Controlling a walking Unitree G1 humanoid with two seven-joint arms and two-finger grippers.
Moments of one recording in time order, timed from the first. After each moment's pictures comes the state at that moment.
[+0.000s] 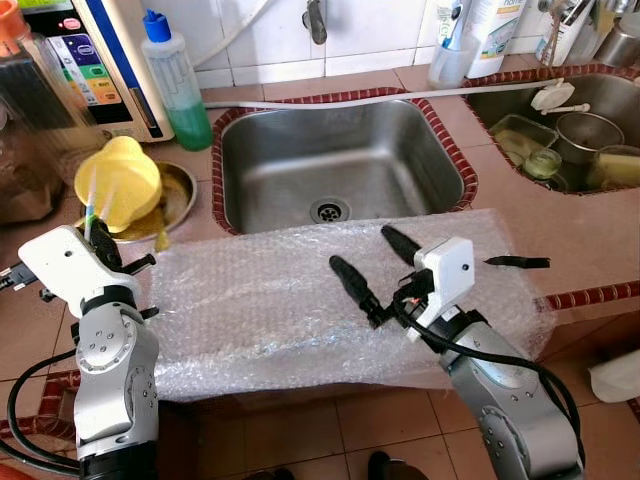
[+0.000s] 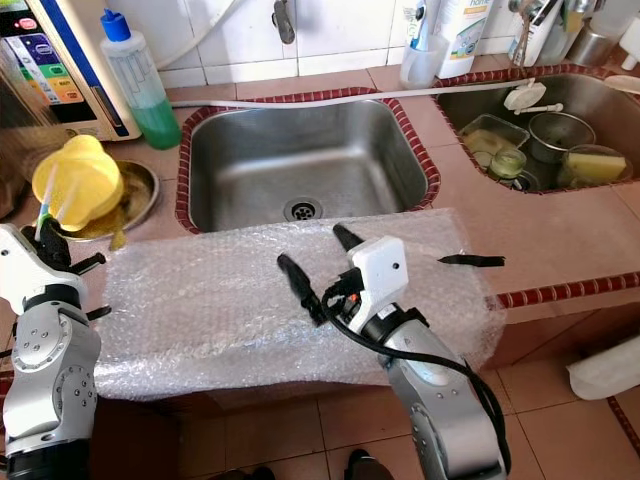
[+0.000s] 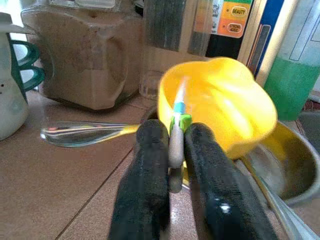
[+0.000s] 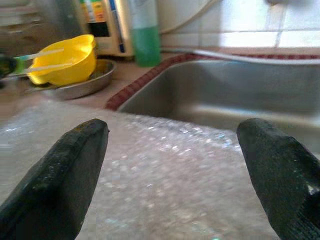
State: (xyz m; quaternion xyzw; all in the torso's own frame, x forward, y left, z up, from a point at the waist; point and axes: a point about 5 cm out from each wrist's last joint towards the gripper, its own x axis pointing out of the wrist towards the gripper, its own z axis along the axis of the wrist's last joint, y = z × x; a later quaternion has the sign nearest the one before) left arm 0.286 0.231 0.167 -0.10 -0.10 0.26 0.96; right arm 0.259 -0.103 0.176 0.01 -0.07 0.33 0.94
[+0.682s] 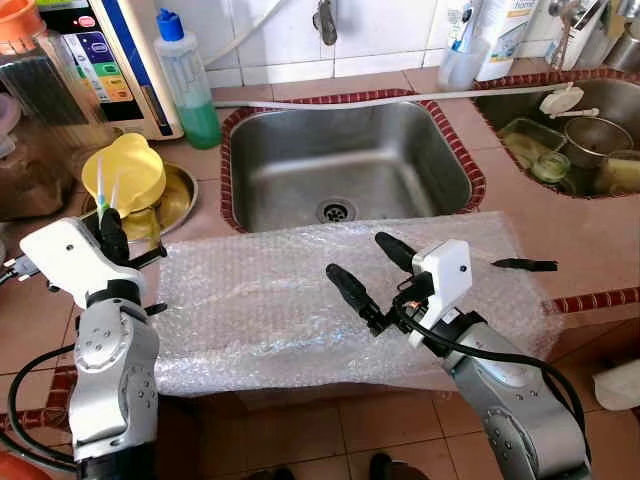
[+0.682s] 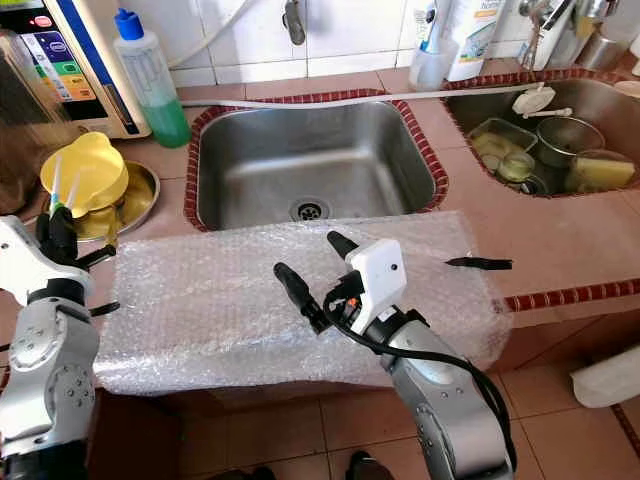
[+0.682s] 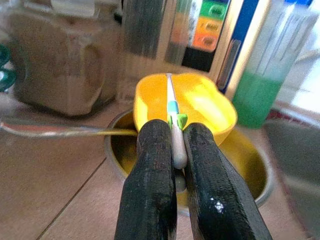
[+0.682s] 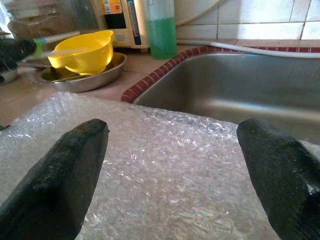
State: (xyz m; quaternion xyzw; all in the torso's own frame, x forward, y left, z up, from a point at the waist) left arm 0.285 0.223 0.182 -0.14 -0.13 0.19 0.96; right arm 0.258 -0.104 0.175 0.01 -0.05 0.34 0.94
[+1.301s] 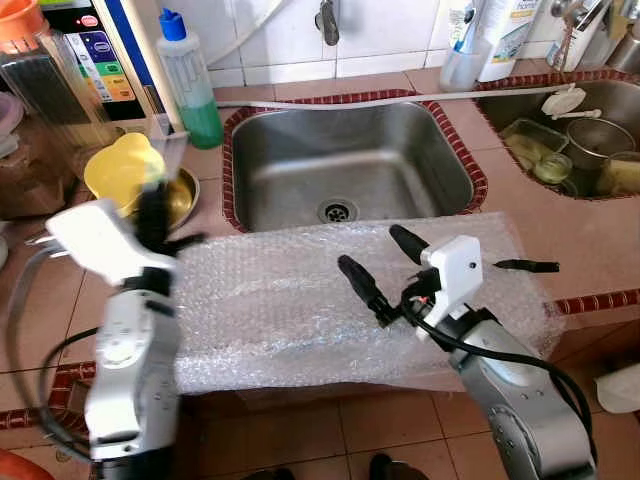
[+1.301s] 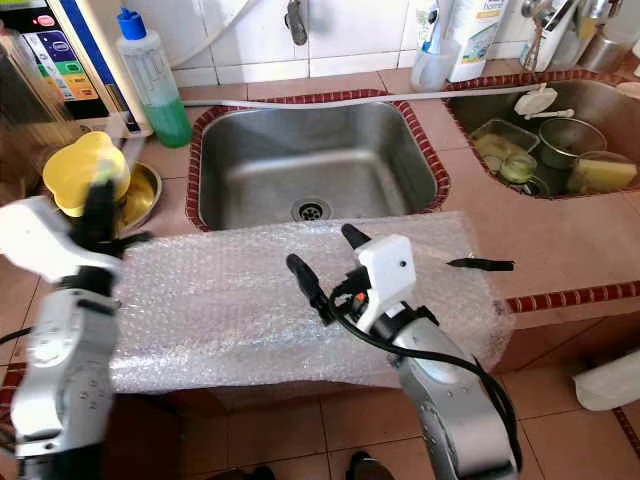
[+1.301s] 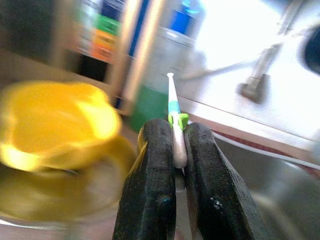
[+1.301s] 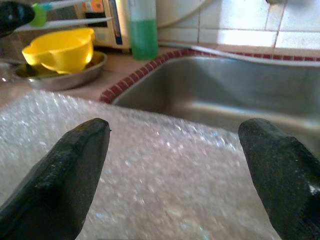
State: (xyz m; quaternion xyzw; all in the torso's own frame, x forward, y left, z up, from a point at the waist) left arm 0.287 0.172 0.200 -0.19 -0.16 0.01 0.97; right arm 0.260 -0.114 0.176 -0.01 -0.06 0.30 0.95
